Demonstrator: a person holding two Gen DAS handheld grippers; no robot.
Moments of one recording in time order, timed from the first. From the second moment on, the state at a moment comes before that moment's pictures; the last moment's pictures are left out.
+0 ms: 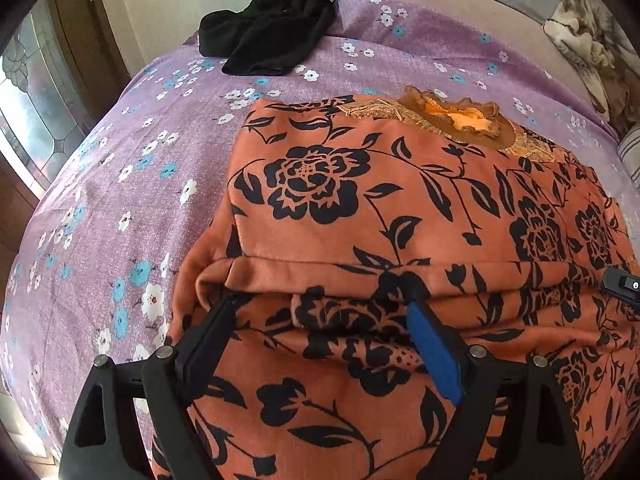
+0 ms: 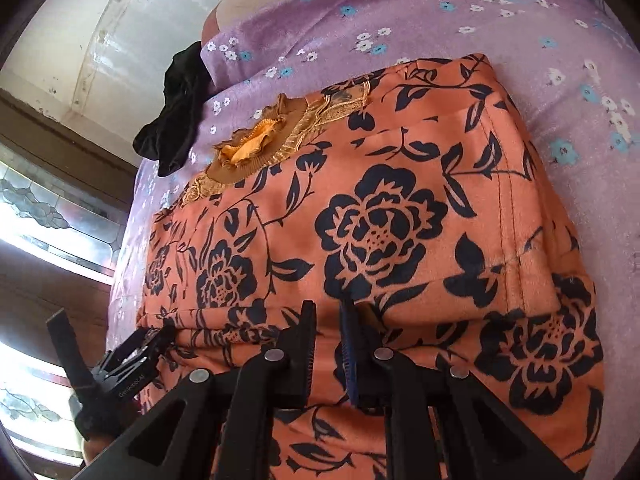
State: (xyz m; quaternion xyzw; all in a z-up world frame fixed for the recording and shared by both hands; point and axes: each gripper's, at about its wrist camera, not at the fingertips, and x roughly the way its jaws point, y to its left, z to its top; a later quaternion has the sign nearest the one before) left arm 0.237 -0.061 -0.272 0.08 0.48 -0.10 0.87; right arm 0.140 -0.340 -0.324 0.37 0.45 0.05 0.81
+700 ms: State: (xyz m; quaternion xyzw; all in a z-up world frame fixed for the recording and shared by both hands) left arm 0.131 -0.002 -0.280 0.10 0.48 -0.08 0.87; right arm 0.062 -0.258 -0.333 0.30 0.47 0.12 0.82
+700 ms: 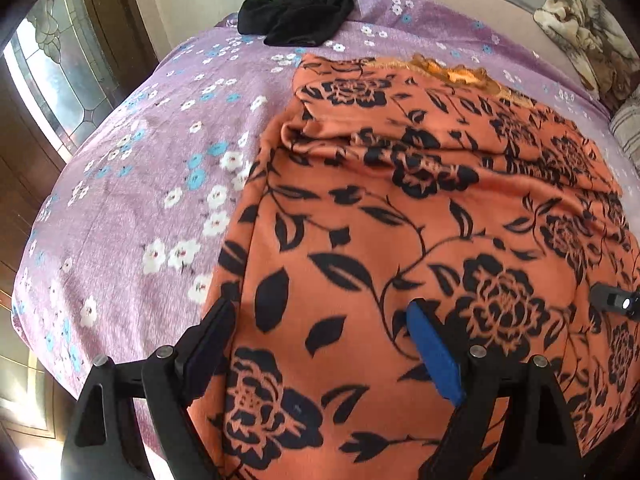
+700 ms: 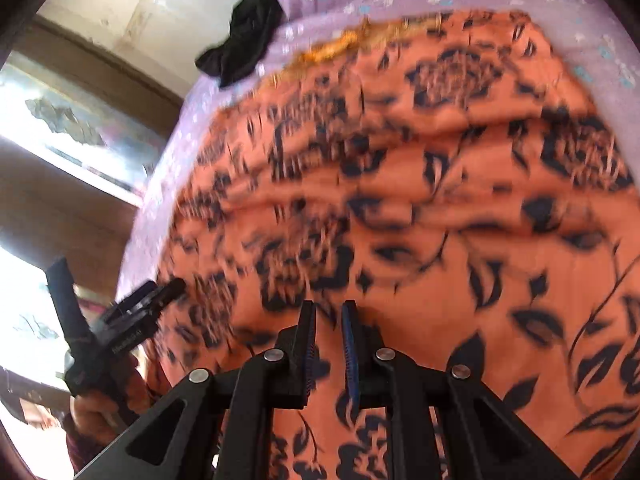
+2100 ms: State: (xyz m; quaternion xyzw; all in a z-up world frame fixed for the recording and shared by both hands) left arm 0.101 0.021 -0.263 0.07 0.43 -0.03 0.90; right arm -0.014 -0.264 -0.301 0.27 0.36 0.15 0.88
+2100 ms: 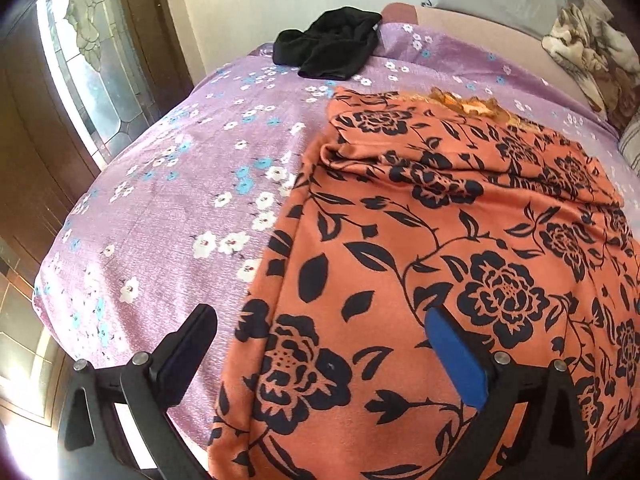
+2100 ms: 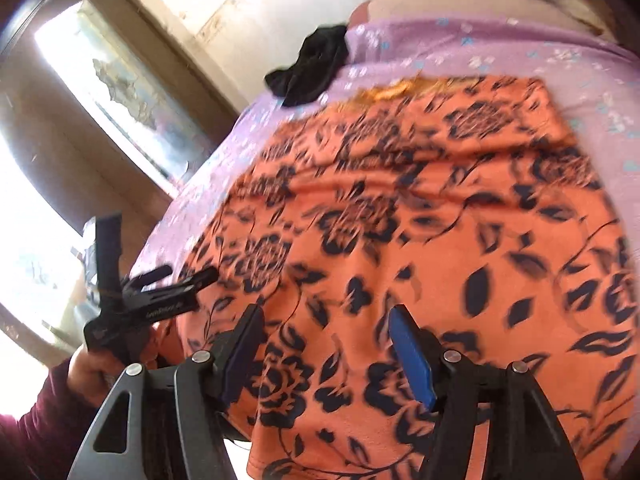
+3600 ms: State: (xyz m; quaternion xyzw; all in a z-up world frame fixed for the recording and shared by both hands) left arm 0.055 0.085 -0.293 -0.04 0.61 -0.18 0.77; right arm -0.117 -0.371 -0.364 0.36 0.52 -0.02 0.77
